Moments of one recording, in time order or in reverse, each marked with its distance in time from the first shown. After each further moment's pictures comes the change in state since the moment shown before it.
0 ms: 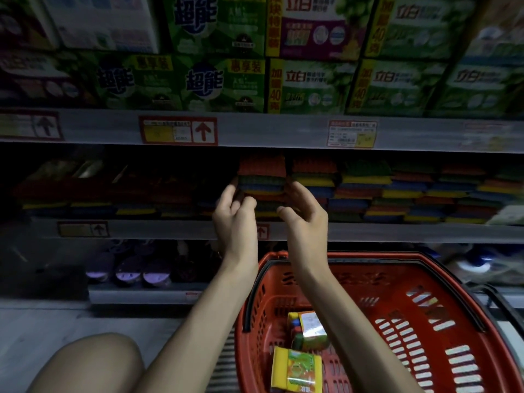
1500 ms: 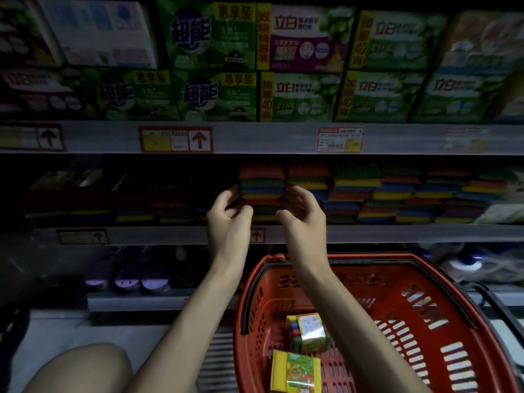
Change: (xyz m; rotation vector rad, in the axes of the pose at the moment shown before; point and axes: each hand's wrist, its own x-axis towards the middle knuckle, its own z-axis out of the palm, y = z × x) left_hand 0.014 -0.007 -0.014 0.244 -0.079 0.125; right_hand -0.001 -0.010 -0.010 -0.091 0.007 0.003
